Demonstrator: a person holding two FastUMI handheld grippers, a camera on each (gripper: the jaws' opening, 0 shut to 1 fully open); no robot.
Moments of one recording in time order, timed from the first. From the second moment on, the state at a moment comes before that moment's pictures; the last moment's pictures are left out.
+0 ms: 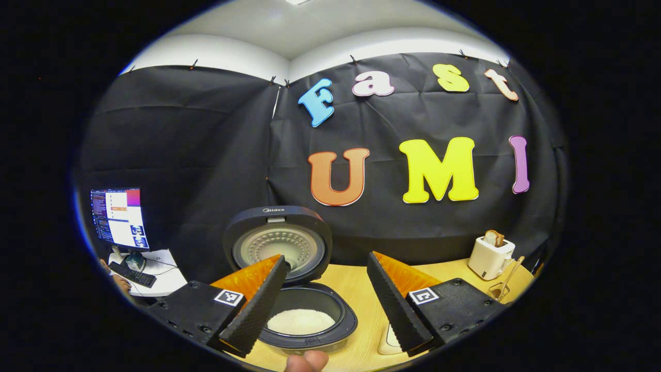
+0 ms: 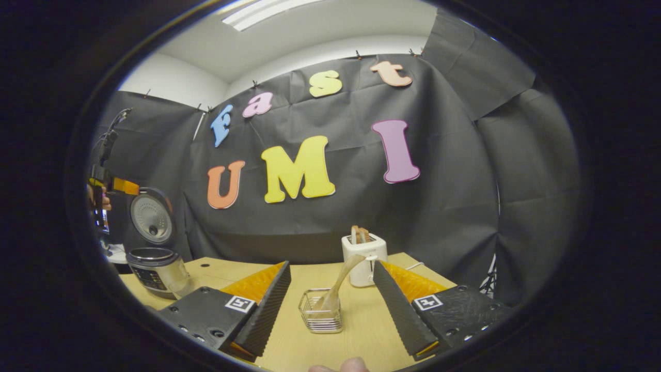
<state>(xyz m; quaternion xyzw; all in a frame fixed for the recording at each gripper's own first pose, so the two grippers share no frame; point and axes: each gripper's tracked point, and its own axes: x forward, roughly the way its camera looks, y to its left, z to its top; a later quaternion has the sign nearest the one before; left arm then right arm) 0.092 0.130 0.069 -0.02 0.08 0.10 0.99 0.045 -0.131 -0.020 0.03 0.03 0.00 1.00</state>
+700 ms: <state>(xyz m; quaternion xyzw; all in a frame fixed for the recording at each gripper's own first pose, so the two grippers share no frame) 0.054 0.087 0.001 -0.03 0.05 0.06 1.00 0.124 -0.145 -0.067 0.05 0.13 0.00 0.99</state>
